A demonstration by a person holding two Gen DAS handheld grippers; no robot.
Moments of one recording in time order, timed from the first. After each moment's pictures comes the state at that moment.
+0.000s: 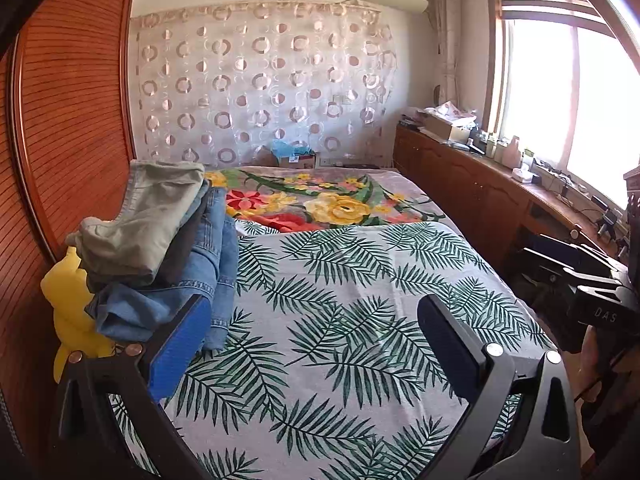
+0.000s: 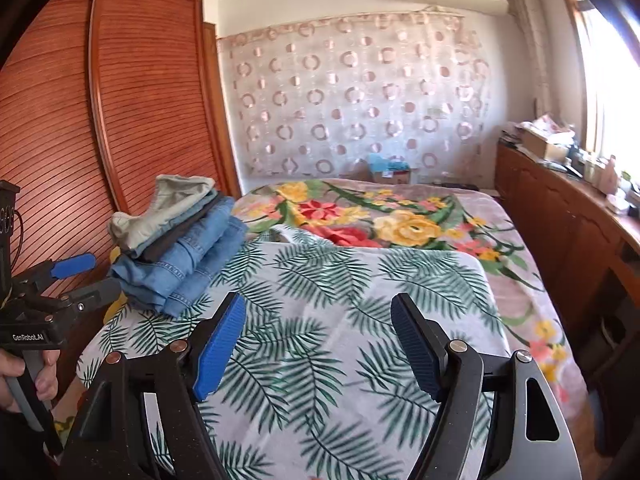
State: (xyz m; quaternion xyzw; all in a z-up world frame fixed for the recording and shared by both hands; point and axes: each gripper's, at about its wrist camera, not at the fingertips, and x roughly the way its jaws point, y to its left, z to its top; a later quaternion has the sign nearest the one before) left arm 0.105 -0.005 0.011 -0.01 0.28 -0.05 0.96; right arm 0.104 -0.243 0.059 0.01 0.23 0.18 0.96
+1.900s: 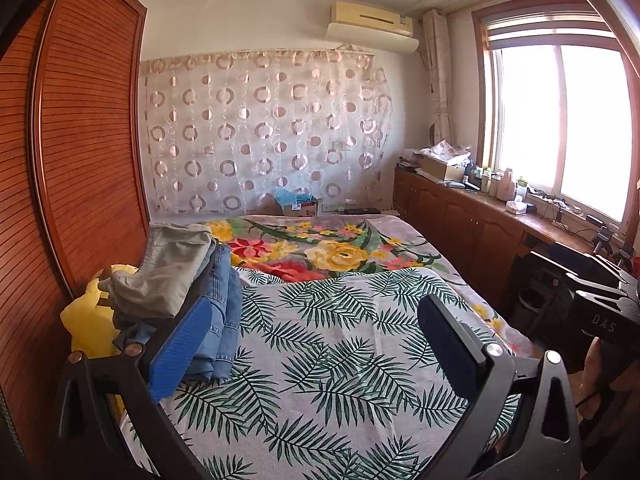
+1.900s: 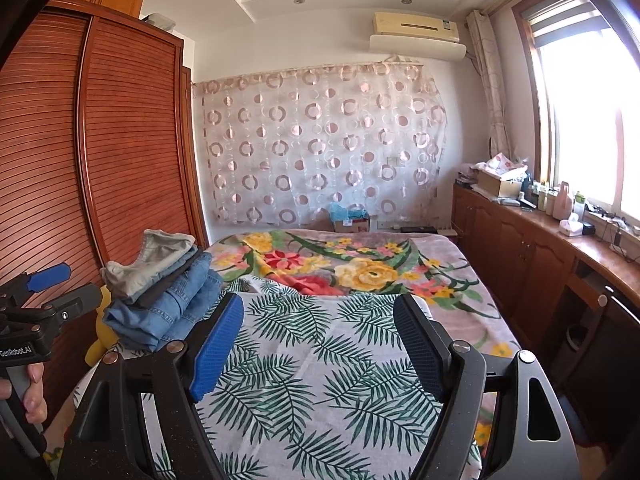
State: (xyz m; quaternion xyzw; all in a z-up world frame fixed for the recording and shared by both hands) left arm 0.051 -0.026 0.068 0.00 0.19 -0.04 0.98; right arm 0.026 -0.227 0.074 0.01 0.14 0.12 0.98
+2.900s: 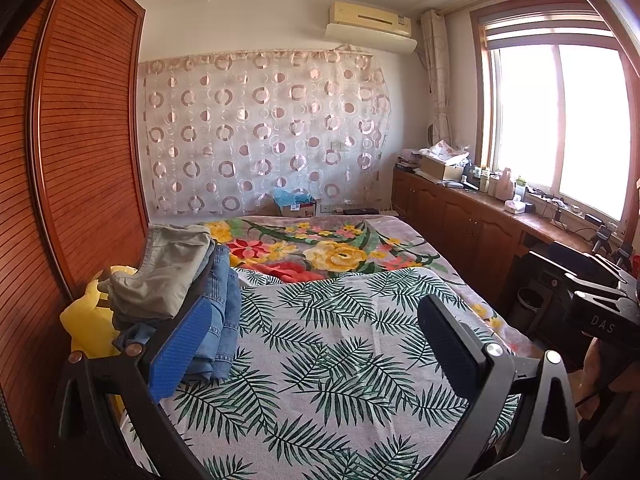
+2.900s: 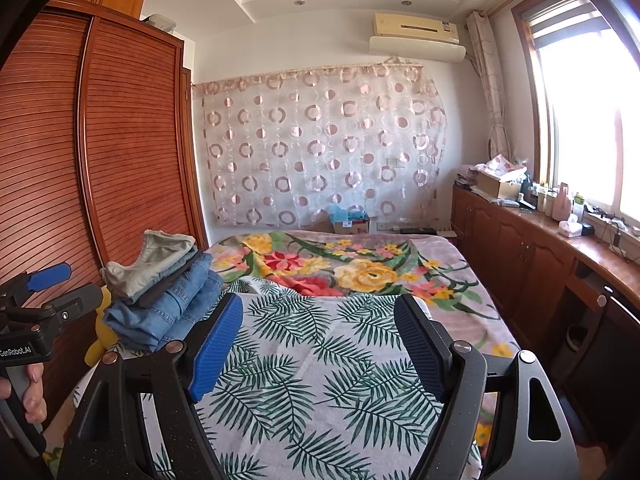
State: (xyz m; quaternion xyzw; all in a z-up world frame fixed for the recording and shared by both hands) left arm 0.053 -0.025 0.068 0.00 0.19 -0.04 0.98; right arm 0.025 -0.230 0.071 0.01 0.14 0.12 0.98
